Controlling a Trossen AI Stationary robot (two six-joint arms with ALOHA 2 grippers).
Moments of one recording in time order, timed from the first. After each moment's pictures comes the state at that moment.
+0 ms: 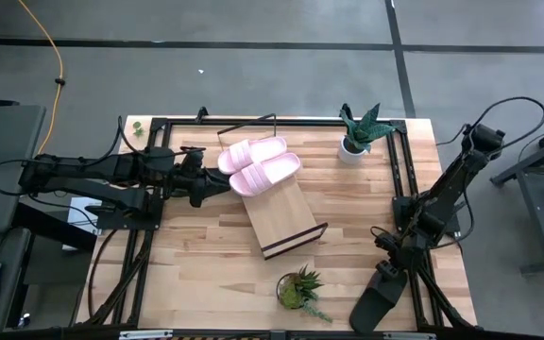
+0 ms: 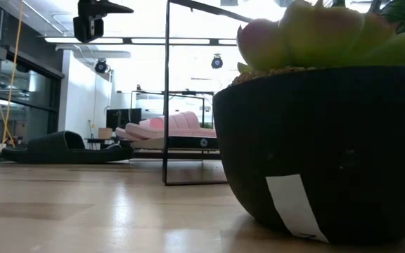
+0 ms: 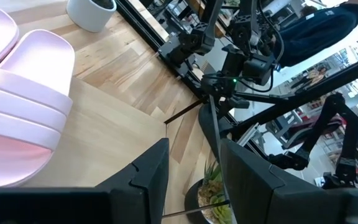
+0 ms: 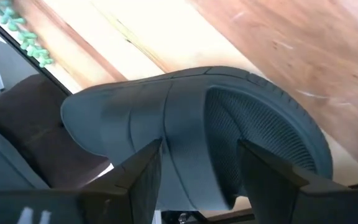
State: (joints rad) left arm 0.10 0.82 0.77 -0.30 -0.01 -0.82; right arm 0.96 0.93 0.34 -0.33 -0.12 1.90
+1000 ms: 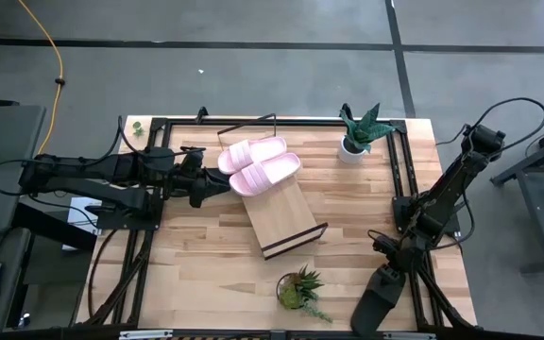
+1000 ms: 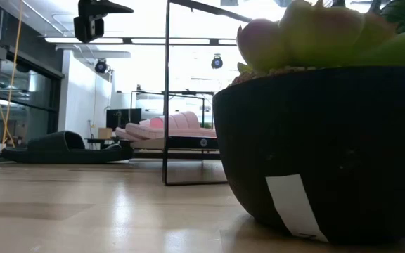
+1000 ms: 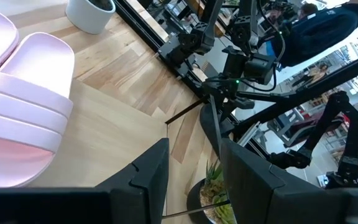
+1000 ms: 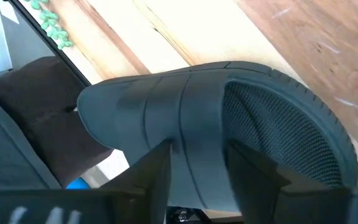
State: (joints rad) left arm 0.10 0.82 0.77 -0.30 -0.01 -0.80; right arm 0.96 0.96 0.34 -0.25 -0.12 1.82
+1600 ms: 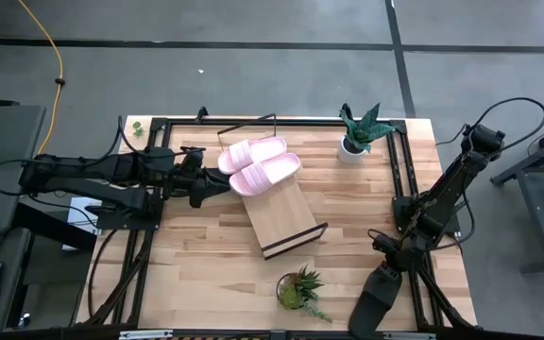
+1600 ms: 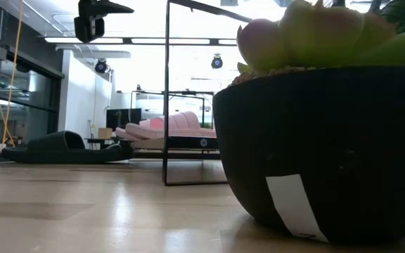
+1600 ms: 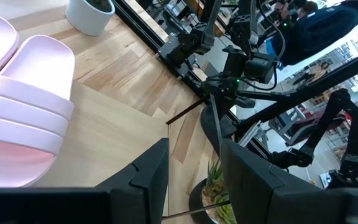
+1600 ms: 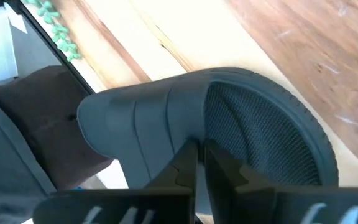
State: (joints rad) left arm 0.10 0.82 0.77 -0.29 -0.01 -0.78; right arm 0.96 0.96 0.34 -0.25 -0.06 1.80
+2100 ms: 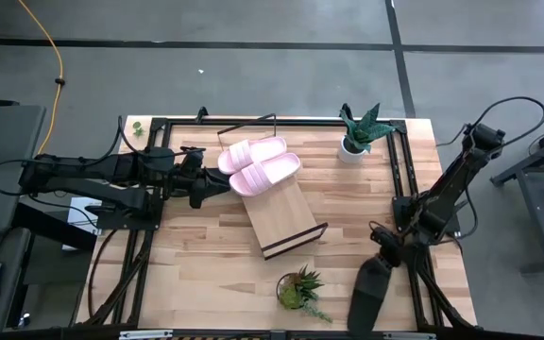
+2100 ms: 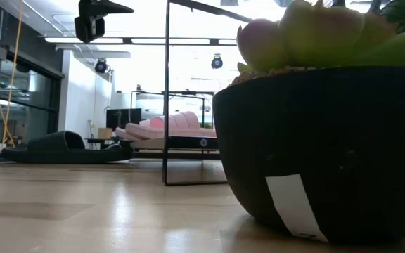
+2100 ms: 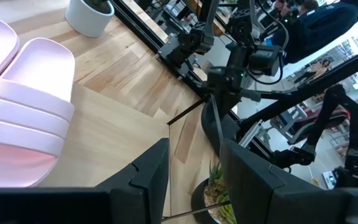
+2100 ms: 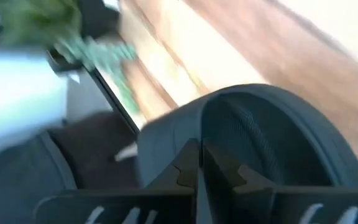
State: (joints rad) left arm 0.10 0.82 0.77 -0.29 -0.01 -0.77; right arm 0.94 0.90 0.37 -0.25 0.17 1.81
